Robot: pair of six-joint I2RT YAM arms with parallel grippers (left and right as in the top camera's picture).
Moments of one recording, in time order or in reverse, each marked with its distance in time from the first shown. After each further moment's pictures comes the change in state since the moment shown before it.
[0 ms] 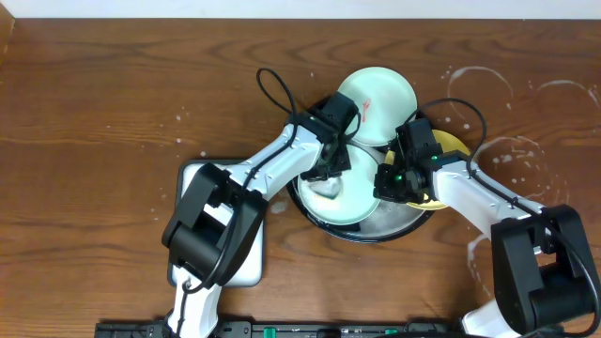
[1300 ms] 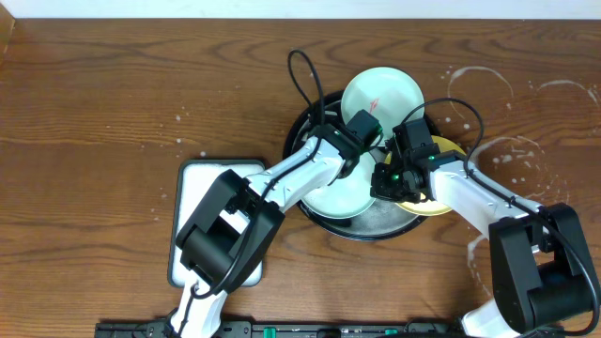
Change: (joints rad) left arm -0.103 0.016 0.013 -0.070 -0.656 0.180; right arm 0.011 0.006 0.003 0.009 -0.018 0.020
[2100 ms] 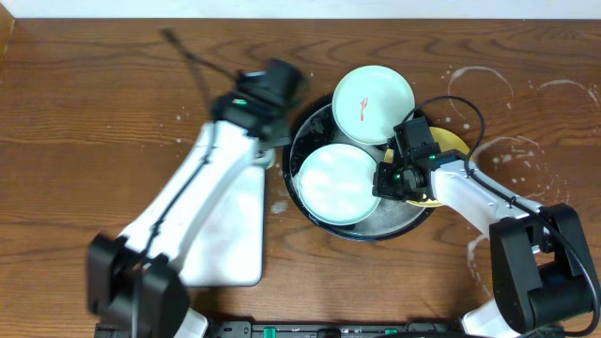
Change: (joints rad) left arm 0.323 -0.415 0.006 -0.267 0.277 0.050; right arm -0.001 0.000 0.005 0.009 0.042 -0.033
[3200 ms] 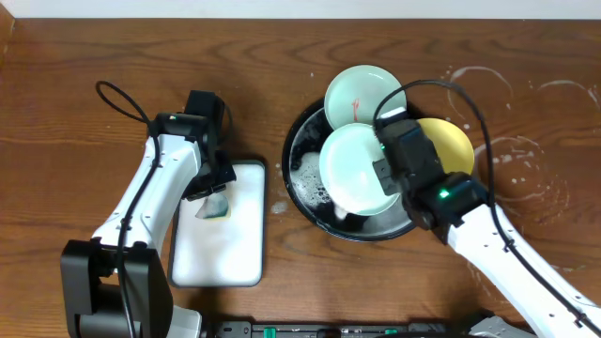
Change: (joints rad) left arm 0.273 -0.041 -0.282 -0.062 0.165 0.053; right arm 0.267 -0.415 0.079 -0.116 0.647 -0.457
